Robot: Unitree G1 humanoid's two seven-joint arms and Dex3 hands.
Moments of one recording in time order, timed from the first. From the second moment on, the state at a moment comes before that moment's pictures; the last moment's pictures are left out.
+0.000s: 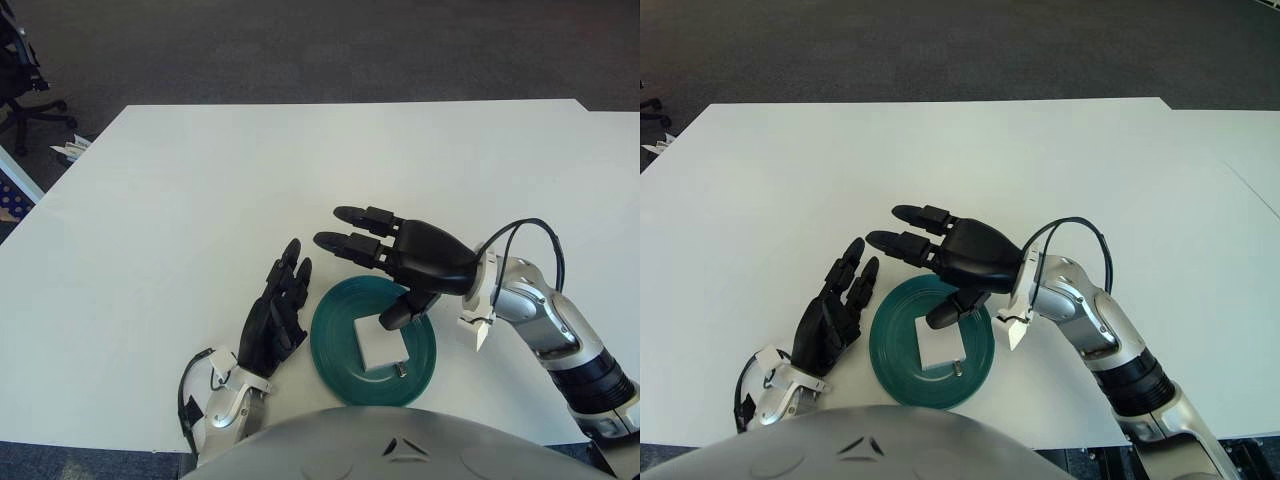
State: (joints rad) left arm 0.55 -0.08 -0.17 -0.12 -0.20 -0.38 -0.32; right arm -0.02 -0.55 0.17 -0.41 -0.21 -0.32 0.49
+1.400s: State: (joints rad) left arm 0.54 -0.06 -0.15 -0.08 -0.04 -0.44 -0.08; right arm 0.47 0.03 -0.04 -0.46 0.22 0.09 -0.01
